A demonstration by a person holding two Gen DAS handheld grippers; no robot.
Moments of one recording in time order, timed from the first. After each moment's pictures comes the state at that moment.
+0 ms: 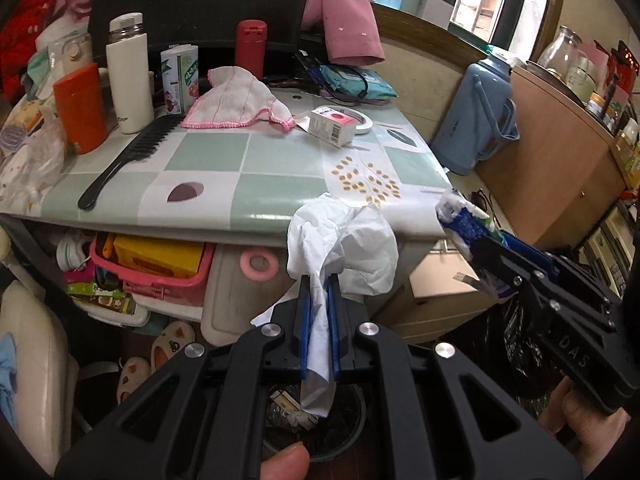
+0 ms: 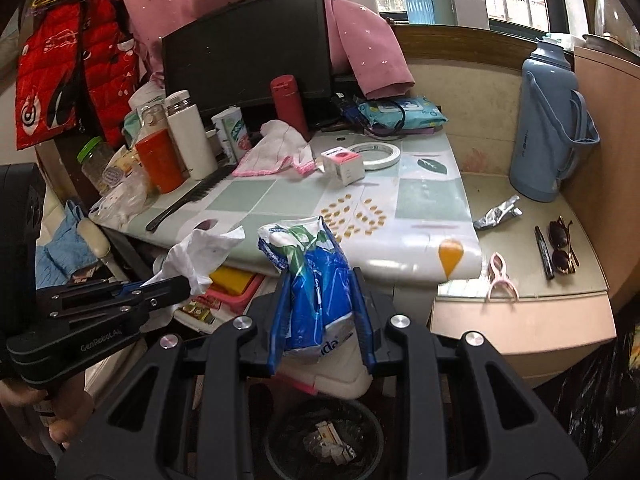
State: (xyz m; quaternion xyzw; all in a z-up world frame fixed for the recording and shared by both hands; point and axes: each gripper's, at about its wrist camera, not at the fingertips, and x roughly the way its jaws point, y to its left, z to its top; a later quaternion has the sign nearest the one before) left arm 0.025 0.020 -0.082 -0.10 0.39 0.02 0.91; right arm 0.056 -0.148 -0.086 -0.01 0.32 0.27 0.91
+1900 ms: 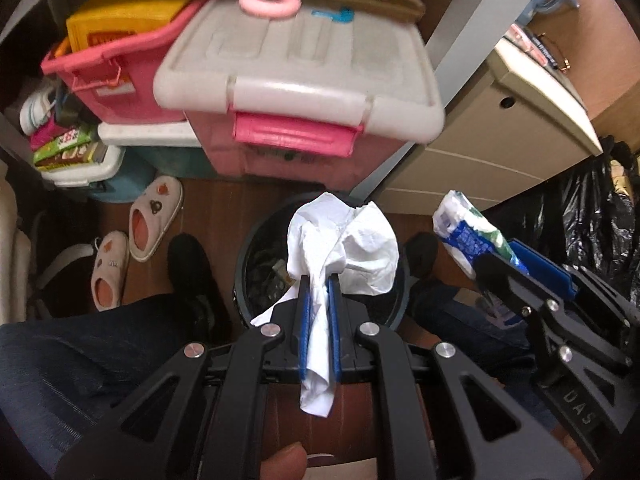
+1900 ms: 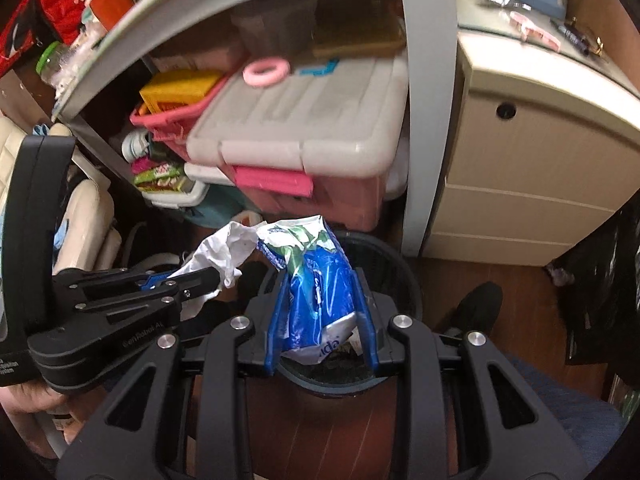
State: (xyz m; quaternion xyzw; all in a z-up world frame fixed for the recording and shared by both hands) left arm -0.018 0.005 -0.342 -0.11 0.59 0.02 0.80; right arm 0.002 -0.148 -0.331 -0.02 0.51 0.24 0.83
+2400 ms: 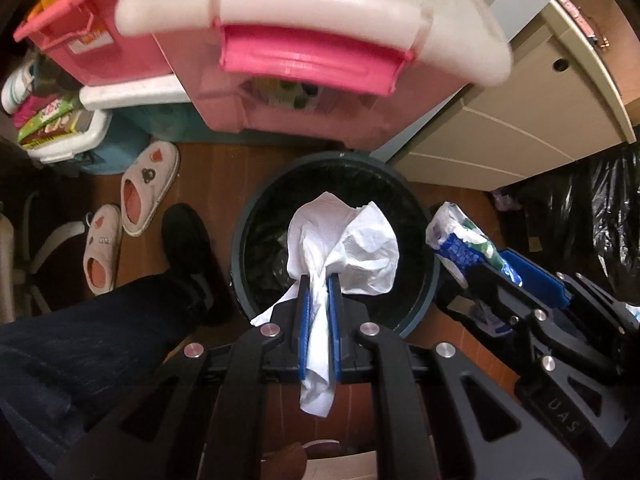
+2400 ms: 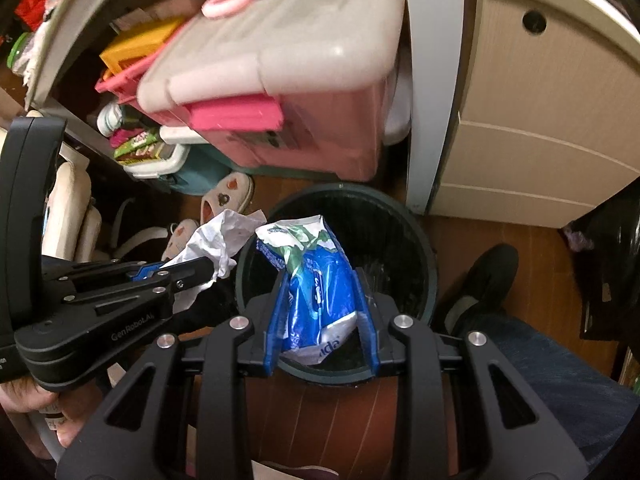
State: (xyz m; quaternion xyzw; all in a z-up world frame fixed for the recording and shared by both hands) left arm 0.004 0.009 -0.411 -0.11 0.64 0.03 0.76; right arm 0.025 -0.142 -0.403 -0.01 0.58 0.22 0.78
